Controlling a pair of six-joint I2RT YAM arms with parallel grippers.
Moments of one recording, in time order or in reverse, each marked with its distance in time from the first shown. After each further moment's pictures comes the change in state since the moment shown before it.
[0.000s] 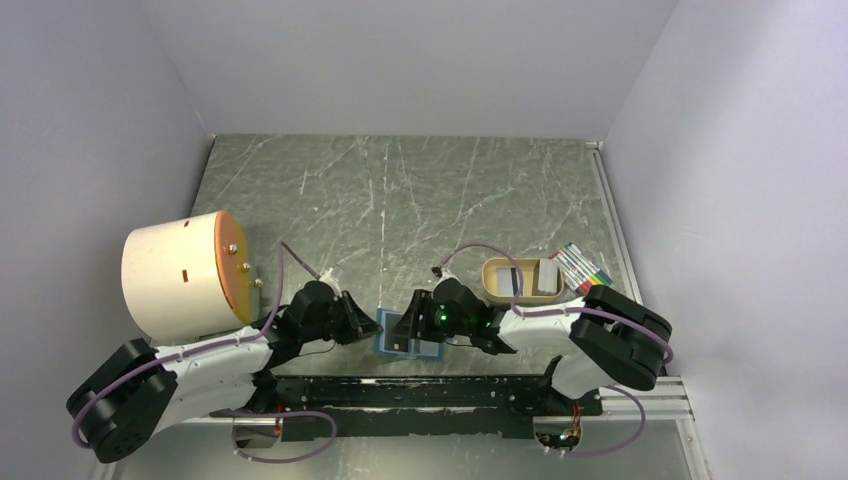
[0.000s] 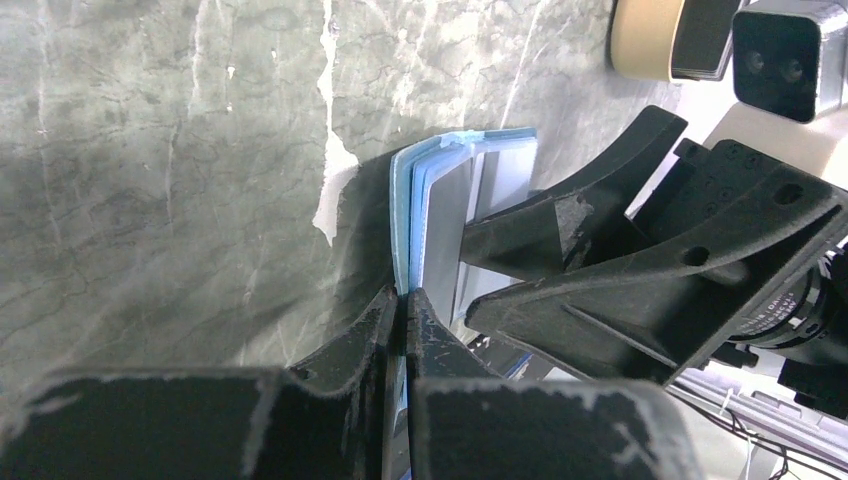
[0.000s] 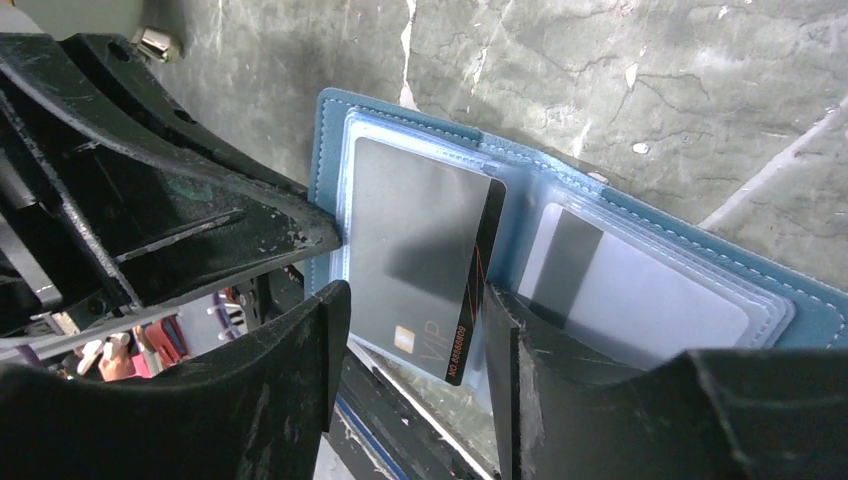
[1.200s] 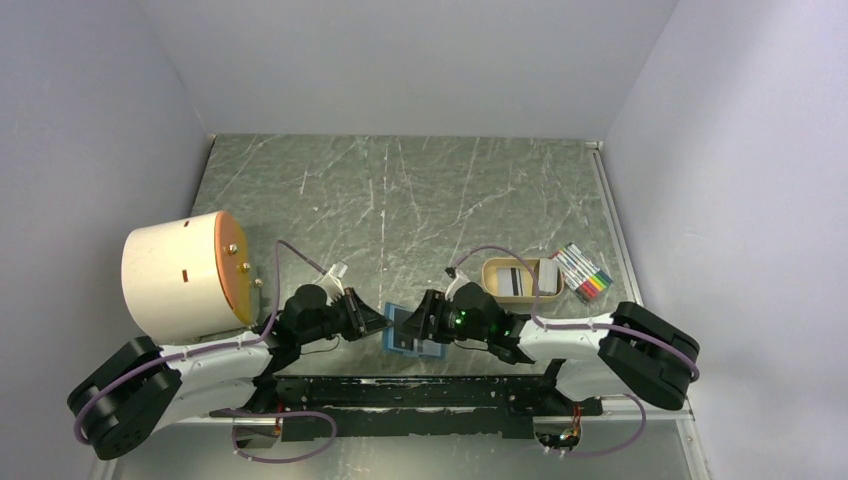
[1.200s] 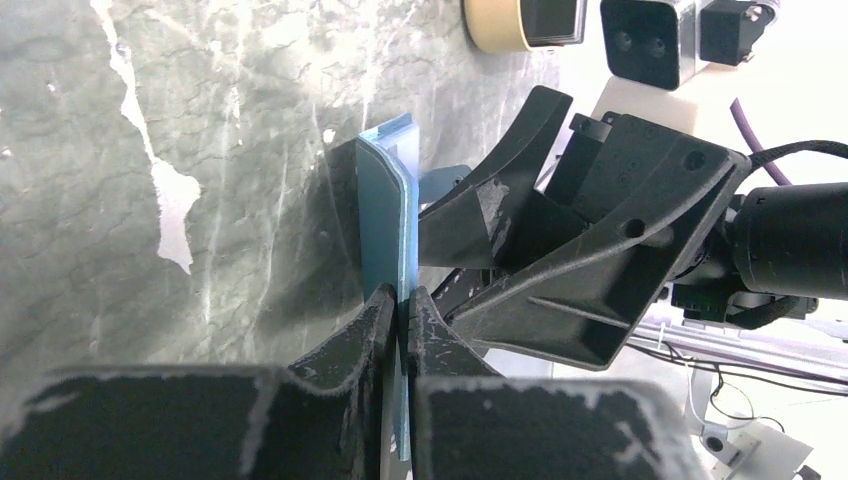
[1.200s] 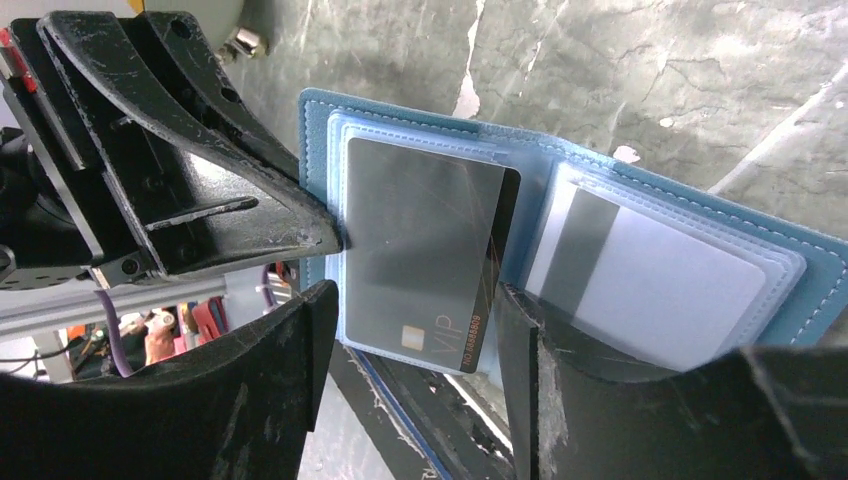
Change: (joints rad) left arm -0.019 0.017 -0.058 0.289 0.076 -0.011; right arm -0.023 -0.150 -0.131 0.127 -0.032 0.006
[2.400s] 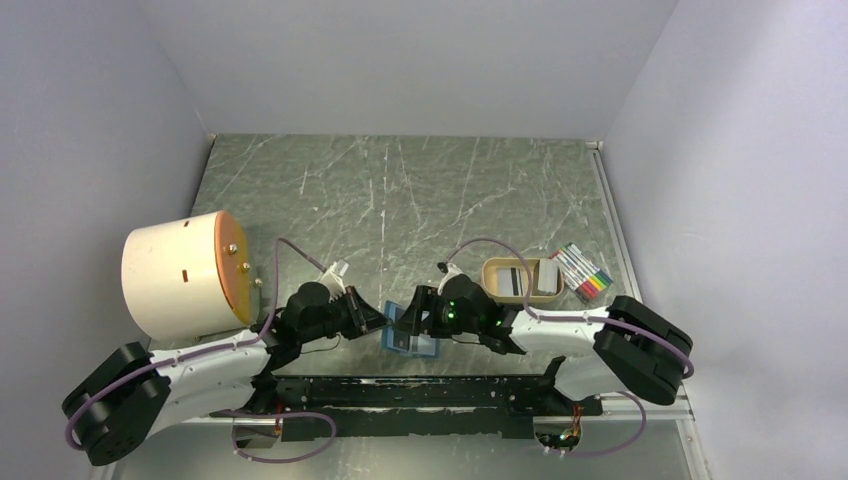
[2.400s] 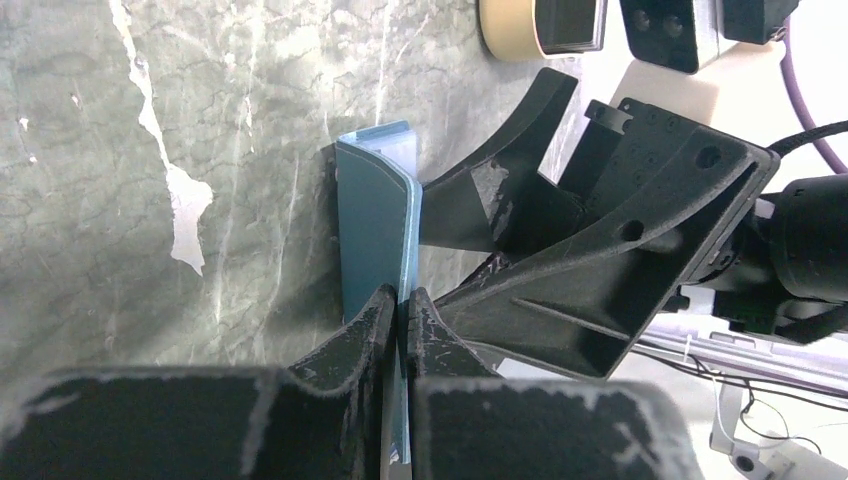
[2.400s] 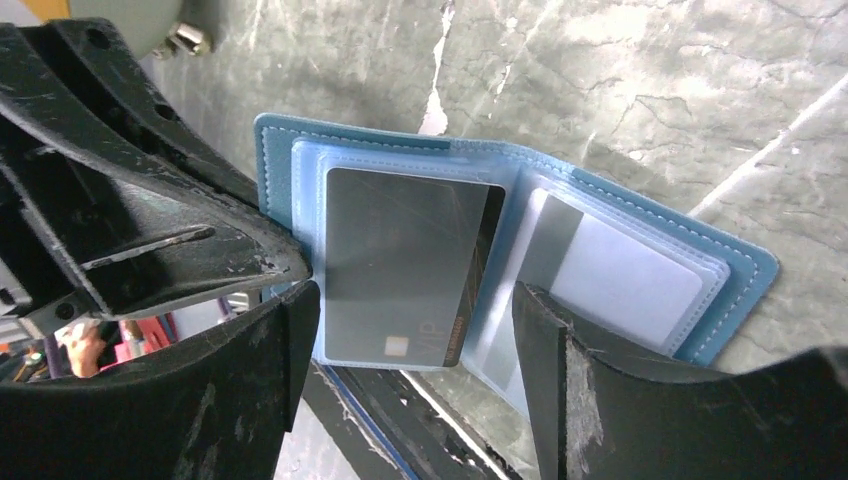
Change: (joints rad) left arm -0.019 -0.046 0.030 -0.092 -0.050 0.024; right arm -0.011 0.035 0.088 -0.134 0.013 -0.078
